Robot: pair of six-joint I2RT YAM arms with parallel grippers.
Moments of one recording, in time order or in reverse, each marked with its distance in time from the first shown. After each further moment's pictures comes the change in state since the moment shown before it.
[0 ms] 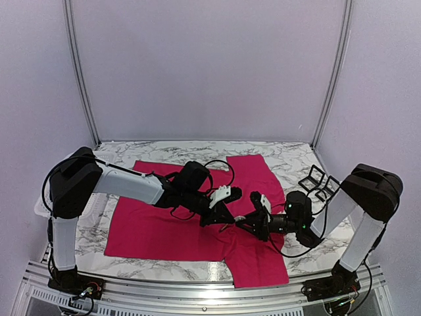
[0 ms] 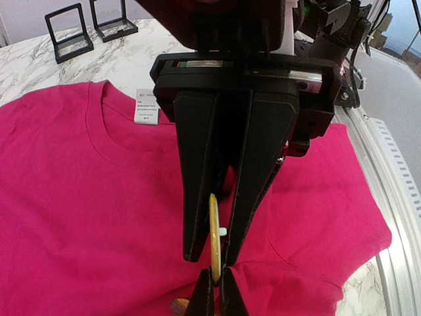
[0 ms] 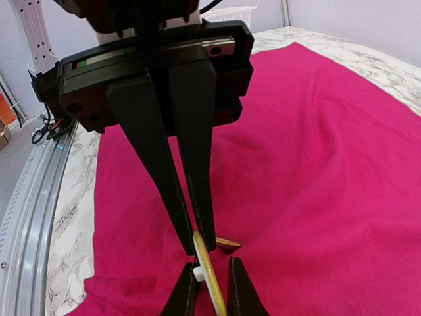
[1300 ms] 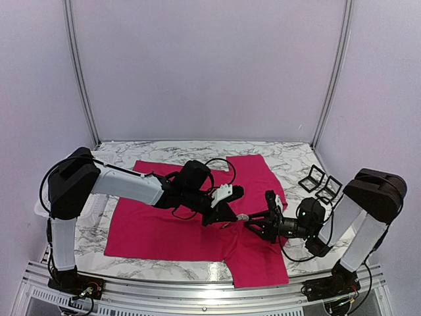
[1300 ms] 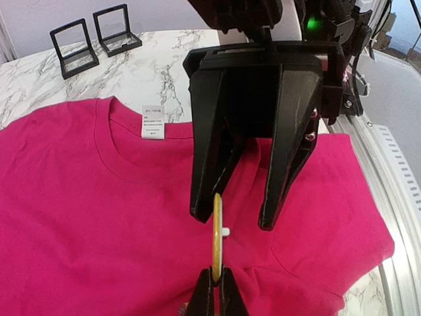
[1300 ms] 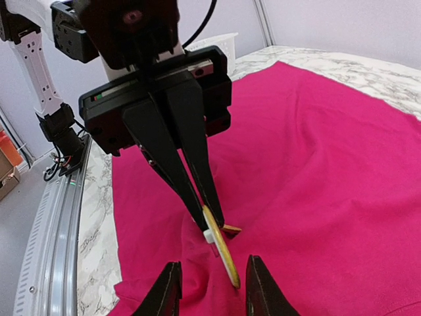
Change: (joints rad) left arm -0.011 -0.016 -0.004 0.036 -0.036 0.000; right arm -0.024 -0.018 -0.144 0.254 0.025 0.188
